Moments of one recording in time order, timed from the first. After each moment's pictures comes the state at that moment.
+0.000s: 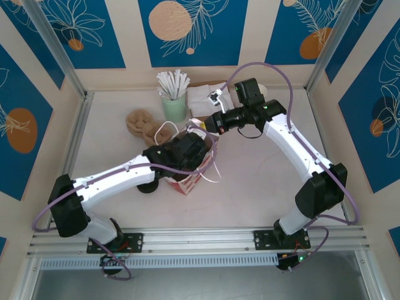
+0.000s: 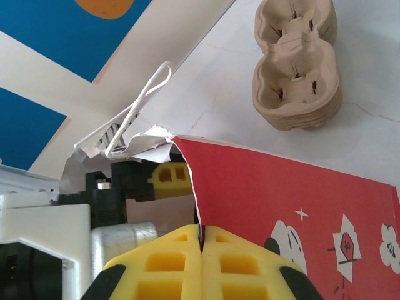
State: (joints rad) left arm -0.98 1.48 1.24 -0.64 -0.48 -0.23; right arm 0.44 1.58 1.56 -0.79 -0.83 0.08
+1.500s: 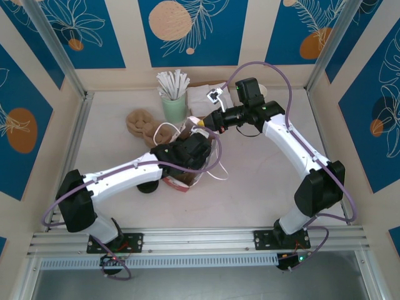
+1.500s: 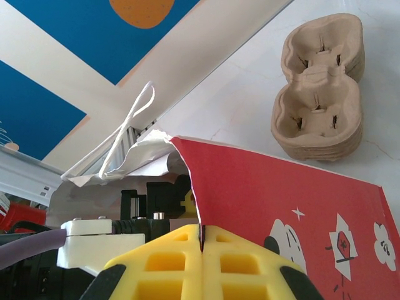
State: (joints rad) left arm -0.98 1.54 1.27 -0.65 -0.53 -0.25; right arm 0.43 1.60 1.52 -0.67 -0.94 0.03
